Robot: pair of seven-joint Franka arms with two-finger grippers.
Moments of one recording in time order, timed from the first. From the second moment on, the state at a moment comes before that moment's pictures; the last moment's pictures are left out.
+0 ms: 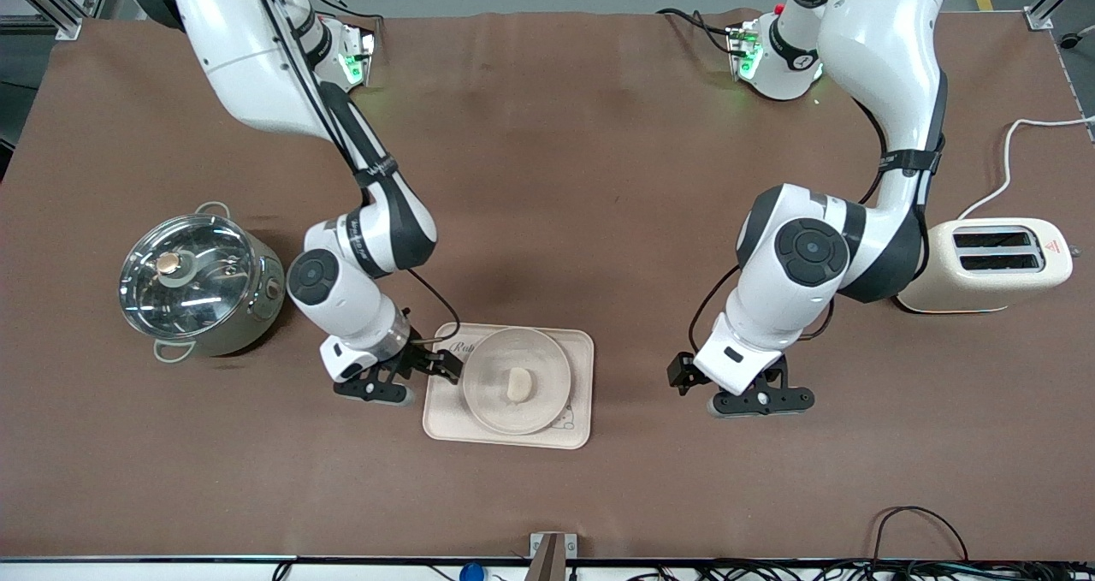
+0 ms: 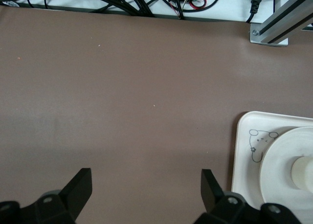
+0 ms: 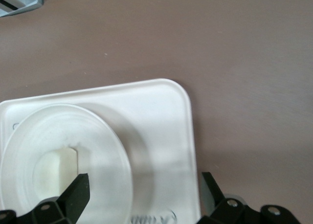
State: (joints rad) left arm -0.40 0.65 0.00 -1.33 0.04 2.22 -0.46; right arm 0.44 0.77 -0.03 -1.50 0.24 2.56 0.40
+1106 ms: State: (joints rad) left arm -0.40 0.65 0.00 -1.35 0.04 2.22 -0.46; right arm 0.51 0.91 -0.03 -1.36 0.24 2.61 0.39
